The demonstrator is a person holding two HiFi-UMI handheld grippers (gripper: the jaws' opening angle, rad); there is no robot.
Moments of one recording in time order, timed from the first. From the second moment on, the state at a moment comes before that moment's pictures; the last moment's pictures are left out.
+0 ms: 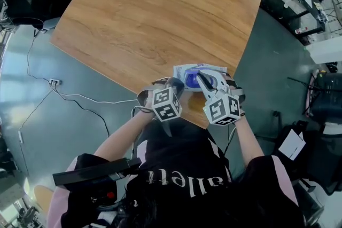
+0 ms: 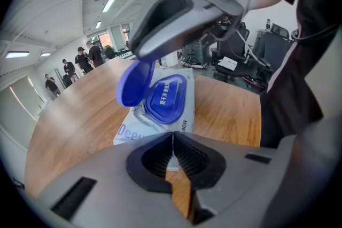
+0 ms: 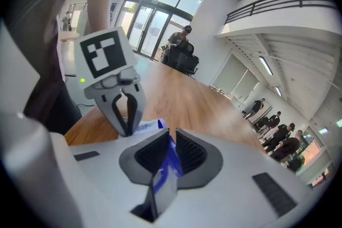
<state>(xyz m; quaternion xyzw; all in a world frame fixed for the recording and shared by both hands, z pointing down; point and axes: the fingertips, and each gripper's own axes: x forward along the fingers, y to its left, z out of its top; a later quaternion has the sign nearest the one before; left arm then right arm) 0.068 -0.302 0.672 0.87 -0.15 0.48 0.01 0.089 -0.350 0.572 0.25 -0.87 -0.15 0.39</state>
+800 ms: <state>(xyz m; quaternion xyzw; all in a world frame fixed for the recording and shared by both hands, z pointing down) 0.065 -0.302 0.671 0.88 -0.18 0.44 0.06 0.096 -0.434 0.612 0.30 -0.85 -0.03 0.42</state>
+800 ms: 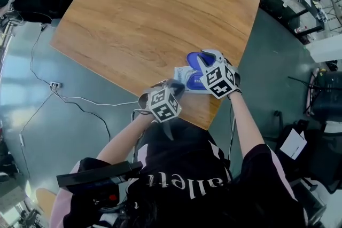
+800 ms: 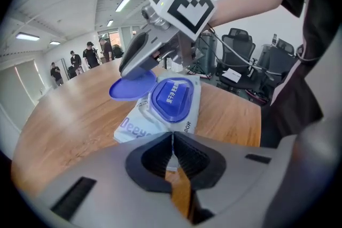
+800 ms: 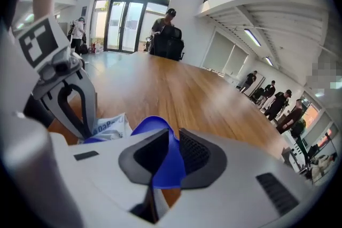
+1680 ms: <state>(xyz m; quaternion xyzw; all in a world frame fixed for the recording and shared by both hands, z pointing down) 0.022 -0.257 0.575 0.92 -0.28 0.23 0.13 0.094 -0.272 0.538 0.48 -0.84 0.12 0.24</state>
